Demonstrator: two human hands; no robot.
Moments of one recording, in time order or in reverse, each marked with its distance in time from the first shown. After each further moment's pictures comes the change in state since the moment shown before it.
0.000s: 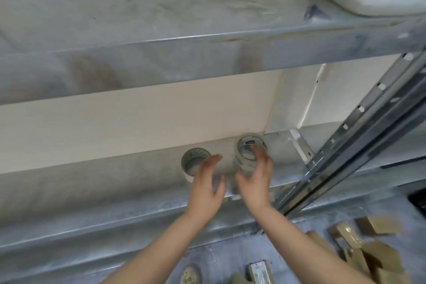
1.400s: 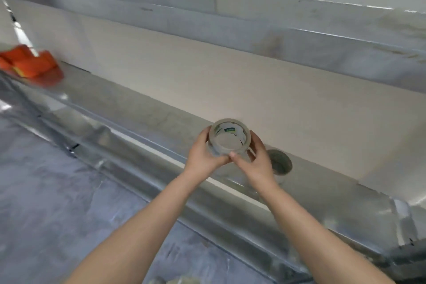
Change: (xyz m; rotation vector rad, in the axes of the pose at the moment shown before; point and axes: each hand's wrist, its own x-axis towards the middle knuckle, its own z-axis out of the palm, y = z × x) left_hand -0.063 -0.007 -0.127 -0.214 0.565 -0.415; right_hand -0.039 -0.111 0.060 0.459 -0.906 -0.200
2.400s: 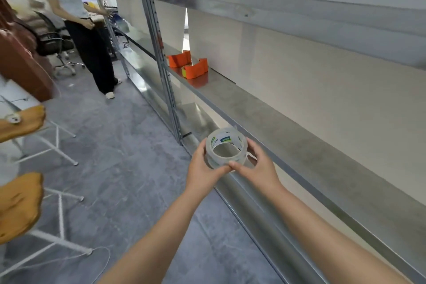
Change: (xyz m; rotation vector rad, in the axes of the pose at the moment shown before) left_hand -0.047 -0.098 -0.370 -0.030 0.564 -0.091; right_hand 0.013 -0.090 0.382 0.074 -0.569 -0.108
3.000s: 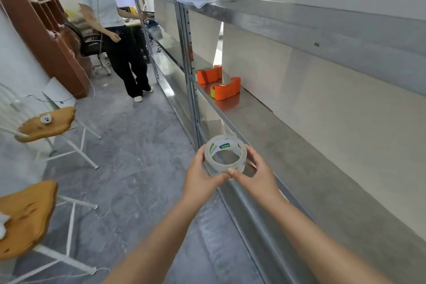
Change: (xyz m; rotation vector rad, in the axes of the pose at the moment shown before) left_hand 0.173 -0.035 -0.055 0.059 0.140 -0.005; right_hand 0.199 0.032 0.070 0.026 -0.179 -0.021
